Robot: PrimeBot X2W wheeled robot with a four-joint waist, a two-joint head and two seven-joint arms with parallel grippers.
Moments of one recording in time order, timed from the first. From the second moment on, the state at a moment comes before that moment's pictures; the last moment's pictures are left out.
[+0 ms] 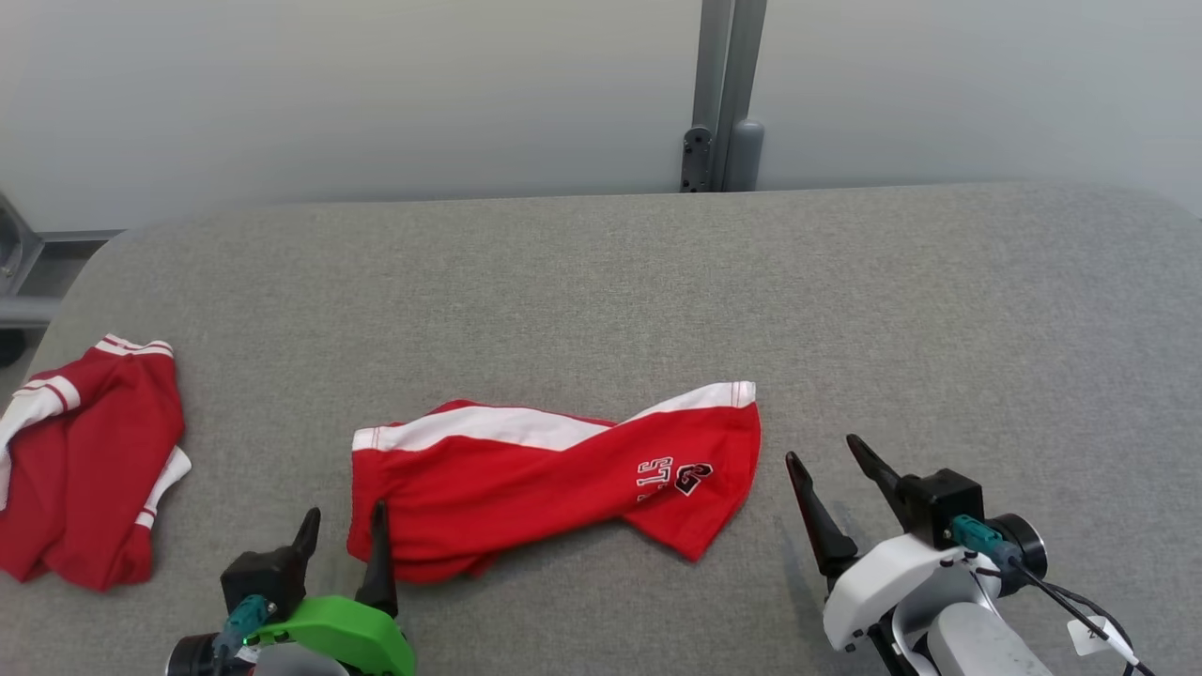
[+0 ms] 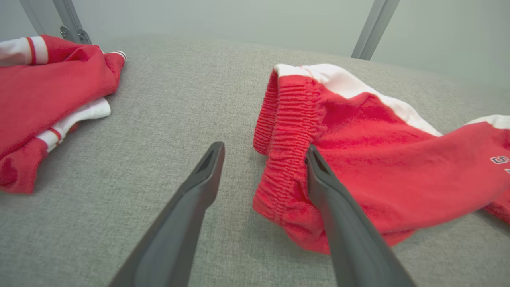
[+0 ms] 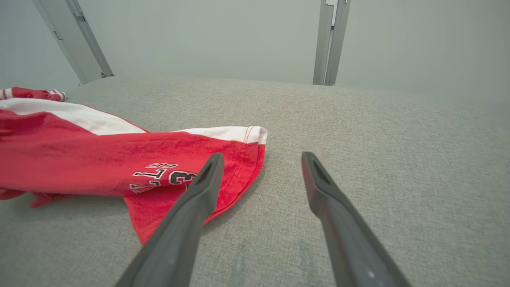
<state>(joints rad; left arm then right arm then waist) -0.14 0.10 -0.18 0.59 -0.35 0.00 -0.26 -0.20 -0.08 0.24 0.51 0.18 0.13 -0.26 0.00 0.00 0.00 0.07</state>
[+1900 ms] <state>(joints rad) -0.31 0.05 -0.10 0.72 -0.61 -0.12 -0.24 -0.15 -0.05 0.19 0.44 0.20 0.13 -0.26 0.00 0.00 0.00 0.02</state>
